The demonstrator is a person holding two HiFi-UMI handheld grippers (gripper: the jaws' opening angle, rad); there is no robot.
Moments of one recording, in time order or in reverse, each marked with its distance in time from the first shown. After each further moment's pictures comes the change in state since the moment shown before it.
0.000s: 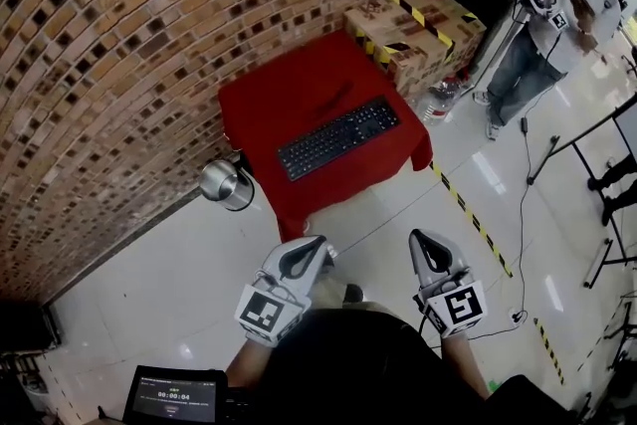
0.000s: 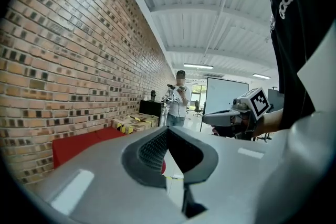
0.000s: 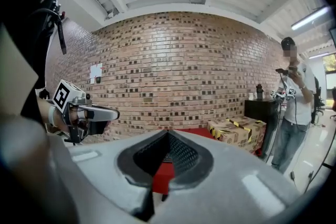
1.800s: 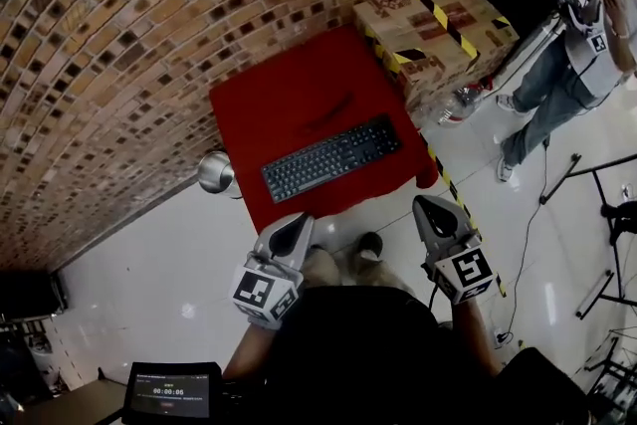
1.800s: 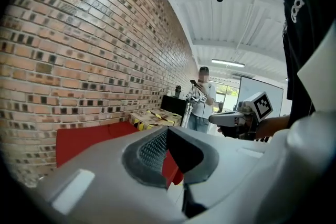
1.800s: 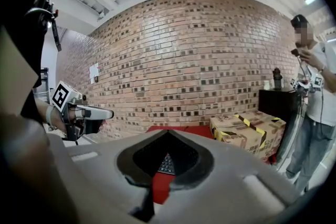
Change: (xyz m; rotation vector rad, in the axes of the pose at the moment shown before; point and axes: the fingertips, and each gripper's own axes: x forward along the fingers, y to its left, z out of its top) left arm 0.164 0.100 0.011 -0.145 0.048 0.256; right arm 0.142 -0.186 0.000 0.036 0.102 0.164
